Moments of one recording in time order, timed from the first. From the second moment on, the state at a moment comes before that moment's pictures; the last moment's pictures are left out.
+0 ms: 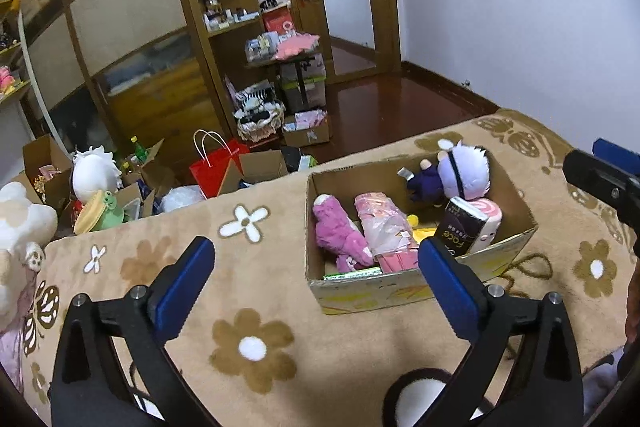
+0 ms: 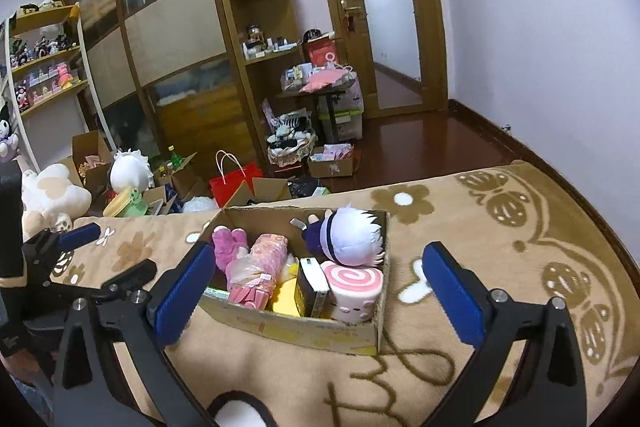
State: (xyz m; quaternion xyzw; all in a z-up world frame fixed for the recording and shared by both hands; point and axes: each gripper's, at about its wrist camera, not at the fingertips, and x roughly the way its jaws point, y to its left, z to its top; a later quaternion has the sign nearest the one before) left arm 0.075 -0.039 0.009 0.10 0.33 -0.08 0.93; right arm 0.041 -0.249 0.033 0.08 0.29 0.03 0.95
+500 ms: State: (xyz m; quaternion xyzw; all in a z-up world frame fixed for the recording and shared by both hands) left arm 0.003 -0.005 0.065 0.07 0.28 -0.07 0.96; right arm -0.041 -0.254 0.073 0.07 0.24 0.00 0.97
